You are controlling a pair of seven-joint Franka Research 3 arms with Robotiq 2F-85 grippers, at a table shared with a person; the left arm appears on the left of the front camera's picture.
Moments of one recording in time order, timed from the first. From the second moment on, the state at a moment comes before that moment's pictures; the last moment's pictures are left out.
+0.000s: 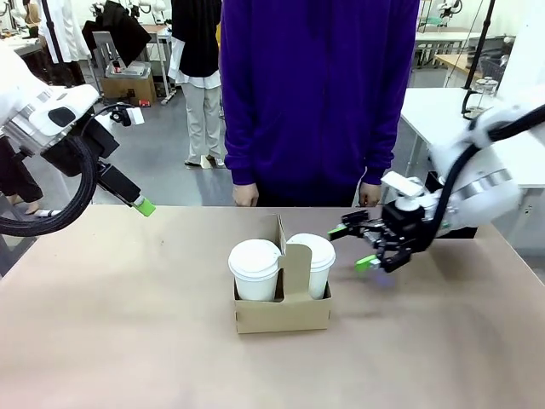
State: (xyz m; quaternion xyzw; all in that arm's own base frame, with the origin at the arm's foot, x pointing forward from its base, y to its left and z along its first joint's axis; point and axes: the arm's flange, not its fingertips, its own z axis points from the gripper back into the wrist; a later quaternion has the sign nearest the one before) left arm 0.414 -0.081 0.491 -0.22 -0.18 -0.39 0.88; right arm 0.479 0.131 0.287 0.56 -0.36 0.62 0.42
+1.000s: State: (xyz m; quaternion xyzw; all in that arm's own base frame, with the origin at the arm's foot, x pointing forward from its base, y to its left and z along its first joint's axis) left arm 0.414 -0.081 0.492 -0.22 -0.18 -0.39 0.88; right arm 0.391 -0.063 0.359 0.34 -0.36 0.43 0.75
